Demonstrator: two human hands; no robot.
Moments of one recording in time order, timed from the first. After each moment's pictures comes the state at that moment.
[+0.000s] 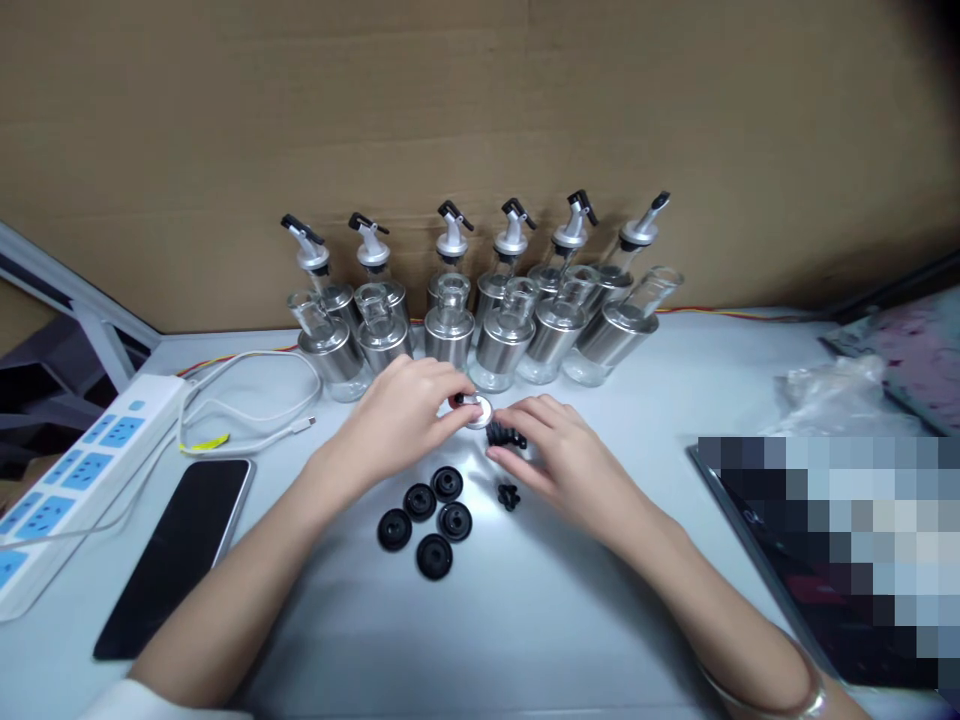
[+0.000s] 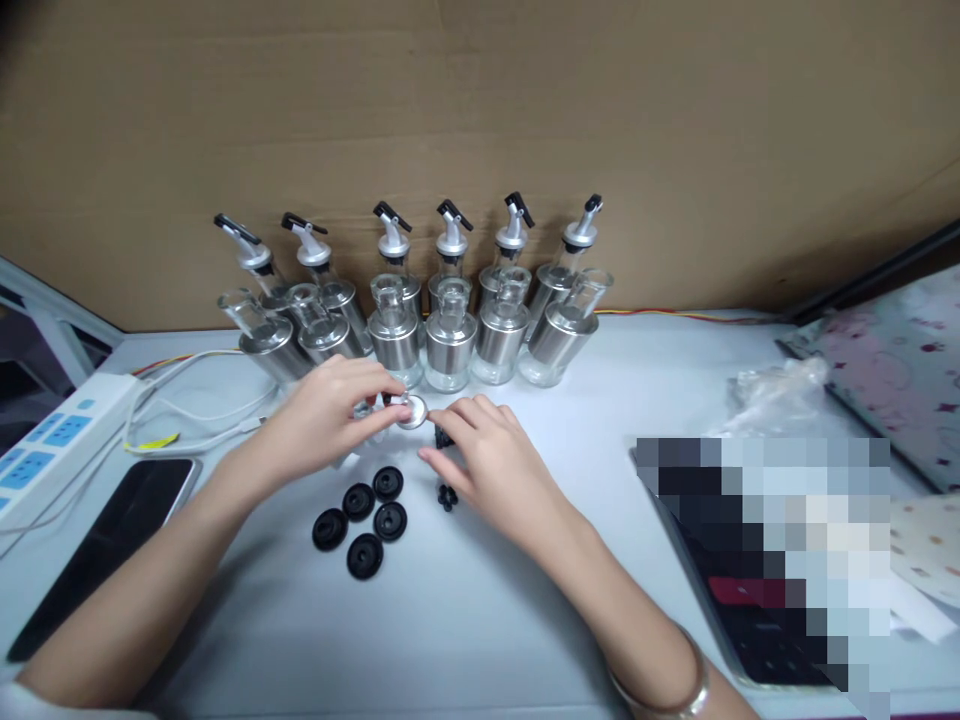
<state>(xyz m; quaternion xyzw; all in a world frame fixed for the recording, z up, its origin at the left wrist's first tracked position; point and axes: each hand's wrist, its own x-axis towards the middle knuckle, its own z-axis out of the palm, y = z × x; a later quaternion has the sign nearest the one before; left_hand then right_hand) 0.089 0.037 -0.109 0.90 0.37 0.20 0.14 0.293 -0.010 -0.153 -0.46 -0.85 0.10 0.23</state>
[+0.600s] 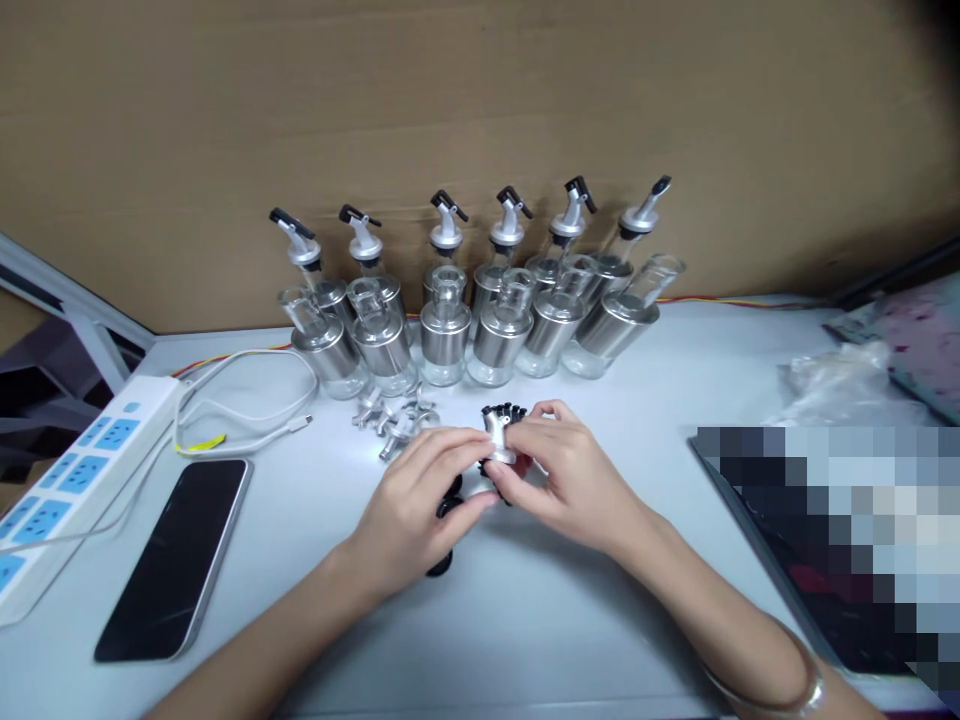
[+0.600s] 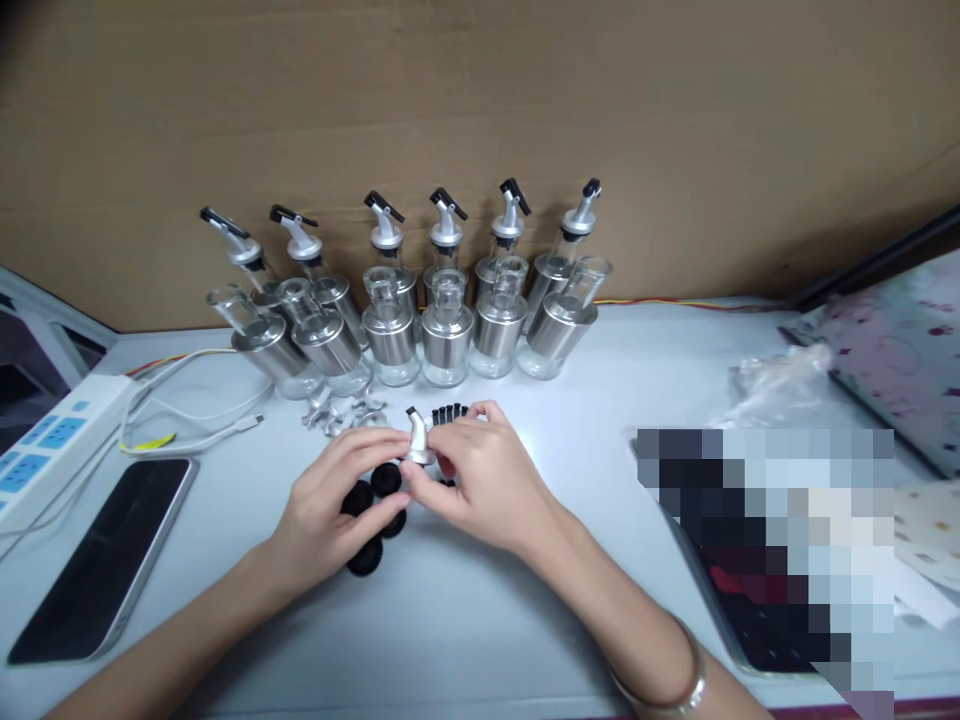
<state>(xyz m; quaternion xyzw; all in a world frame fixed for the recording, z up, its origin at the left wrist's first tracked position) 0.093 -0.029 -0.159 0.83 0.32 0.42 0.18 0.282 -0.018 -0.144 -0.44 -0.83 0.18 0.28</state>
